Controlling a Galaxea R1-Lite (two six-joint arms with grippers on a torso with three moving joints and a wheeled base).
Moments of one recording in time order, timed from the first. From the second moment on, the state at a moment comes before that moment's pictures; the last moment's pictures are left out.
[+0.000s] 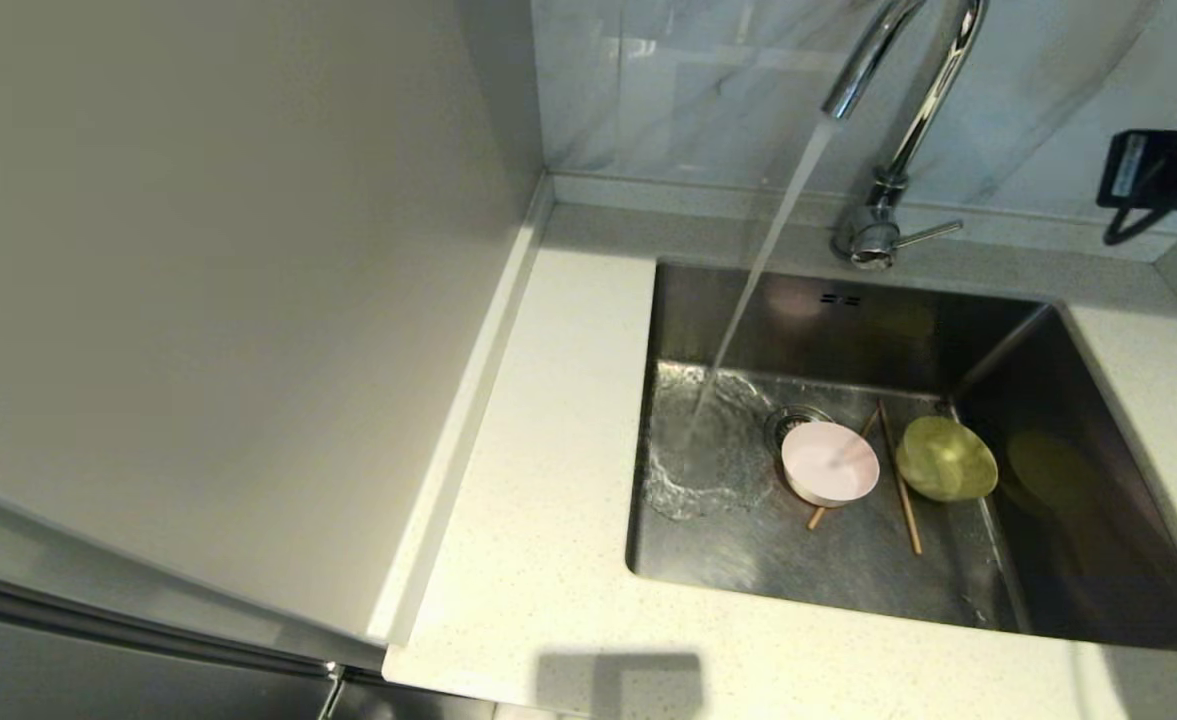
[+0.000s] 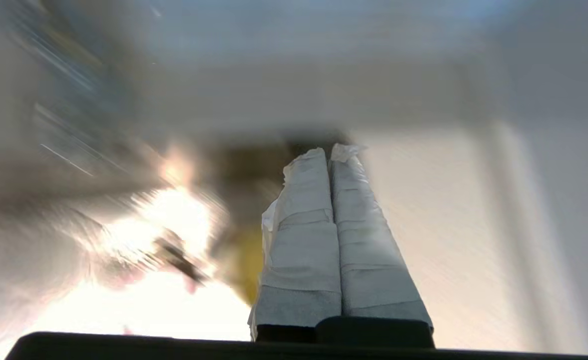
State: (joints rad) left arm 0.00 0.00 0.00 0.00 0.02 -0.02; right arm -0.05 1.70 -1.73 0.26 -0.40 0.04
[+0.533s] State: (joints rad) left arm 0.00 0.00 0.00 0.00 0.02 -0.02; right arm -0.17 1.15 -0.88 0.26 -0.24 -0.02
